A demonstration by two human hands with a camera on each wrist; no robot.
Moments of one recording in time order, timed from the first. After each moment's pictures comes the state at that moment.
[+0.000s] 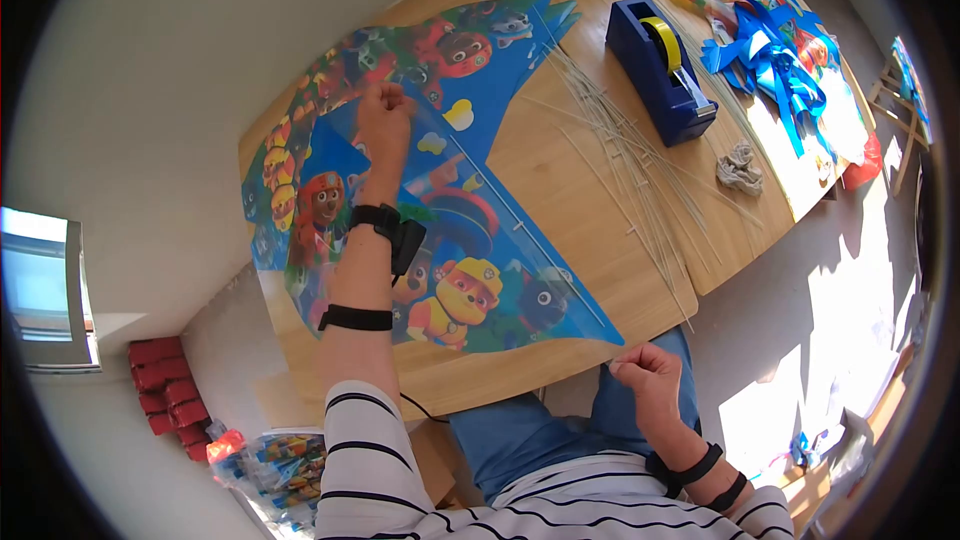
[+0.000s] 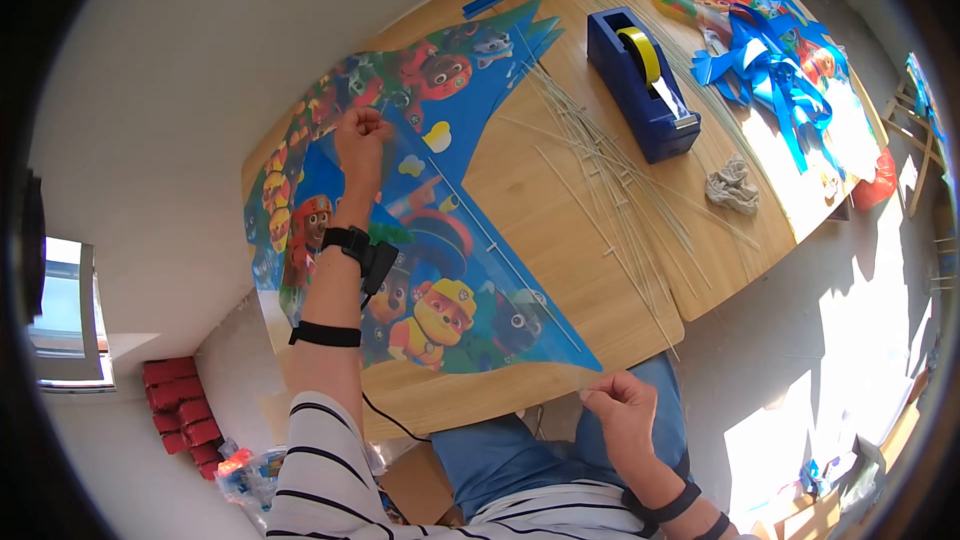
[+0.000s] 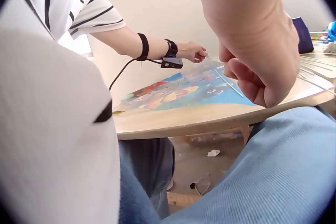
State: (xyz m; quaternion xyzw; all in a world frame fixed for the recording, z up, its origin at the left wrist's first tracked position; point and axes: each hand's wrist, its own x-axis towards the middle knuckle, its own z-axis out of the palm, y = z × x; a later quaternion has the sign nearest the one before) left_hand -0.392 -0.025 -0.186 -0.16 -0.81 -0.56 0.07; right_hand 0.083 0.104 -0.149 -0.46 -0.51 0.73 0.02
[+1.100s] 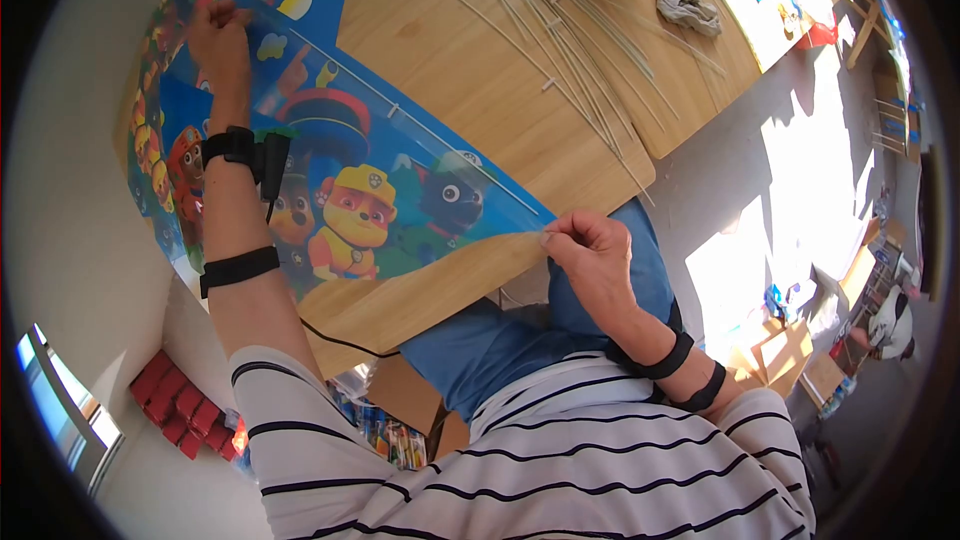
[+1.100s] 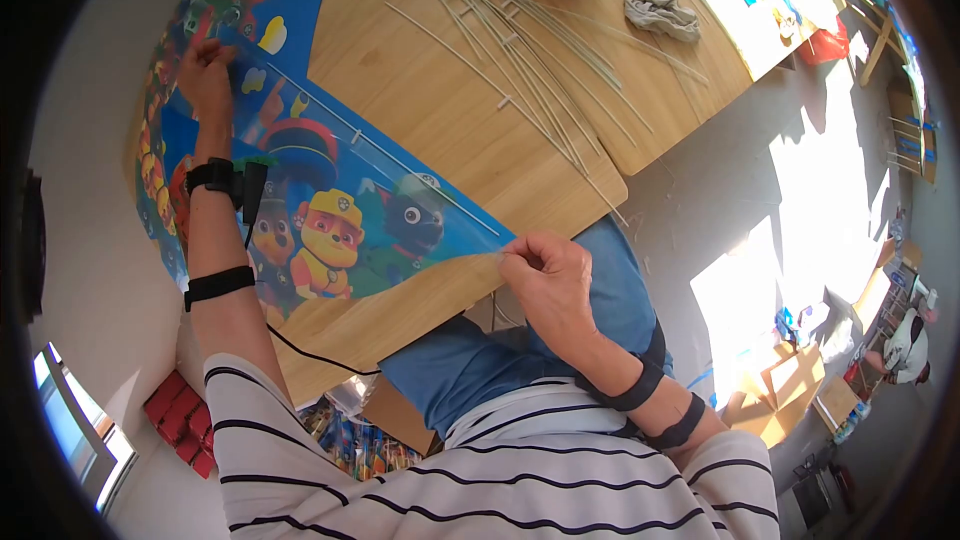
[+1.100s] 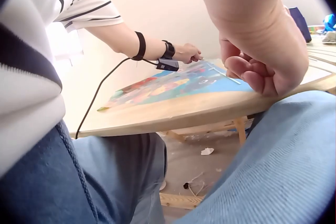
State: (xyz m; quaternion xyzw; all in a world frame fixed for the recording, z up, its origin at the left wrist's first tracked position) left_hand -0.415 -0.030 -0.220 -0.18 -0.88 -0.44 0.09; right_hand 0.057 0.102 -0.172 -0.49 -0.60 0.63 0.01
